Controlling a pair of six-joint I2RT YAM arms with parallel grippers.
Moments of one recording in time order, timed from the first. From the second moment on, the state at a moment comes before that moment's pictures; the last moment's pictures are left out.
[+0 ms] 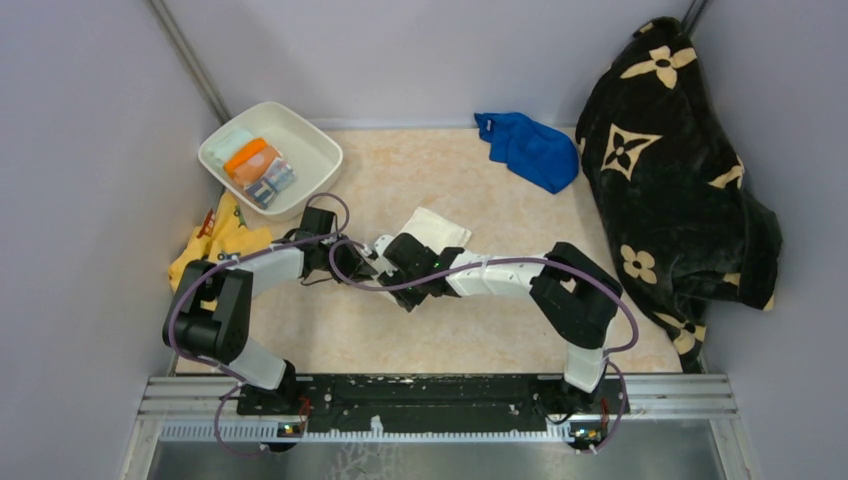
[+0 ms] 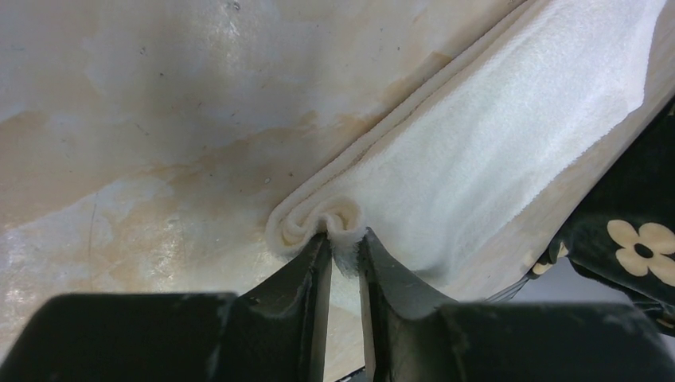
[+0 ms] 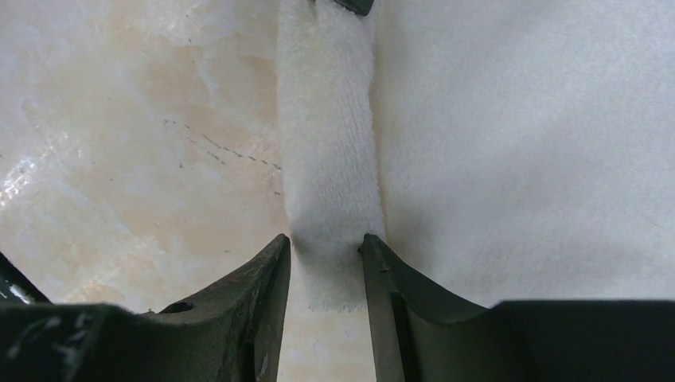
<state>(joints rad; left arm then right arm) -0.27 1.56 0.71 -0.17 0.33 -0.89 1.03 1.81 1.15 -0.29 -0.01 0.10</state>
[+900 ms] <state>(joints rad) -0.27 1.59 0.77 -0.20 0.36 -0.86 1.17 1.90 1.18 -0.30 0.32 -0.01</state>
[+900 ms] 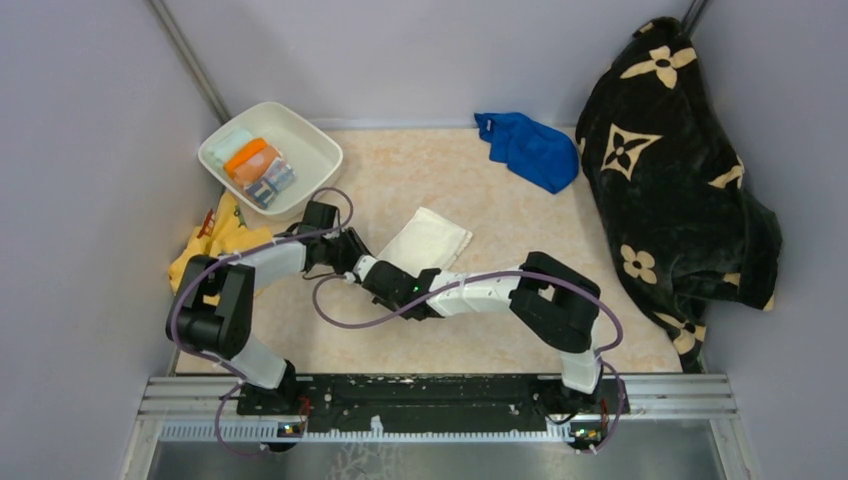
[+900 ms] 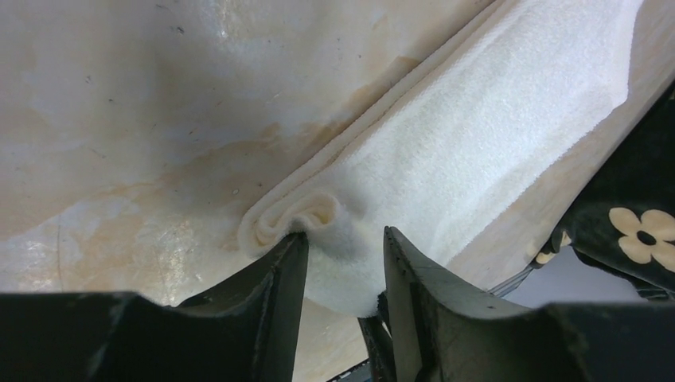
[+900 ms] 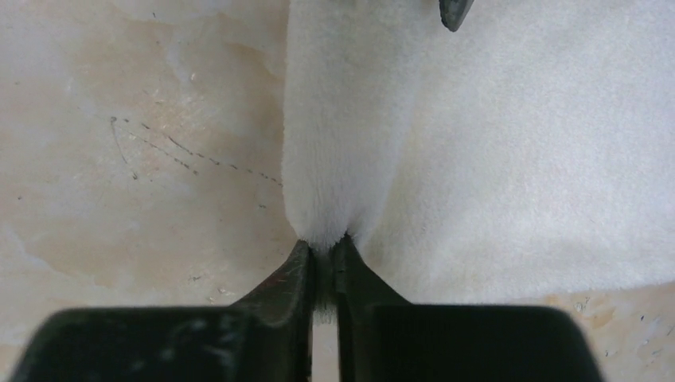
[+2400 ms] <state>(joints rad) -0.34 1.36 0.62 -0.26 0.32 -0.94 0.68 2.01 0.77 0.53 -0.98 0.90</state>
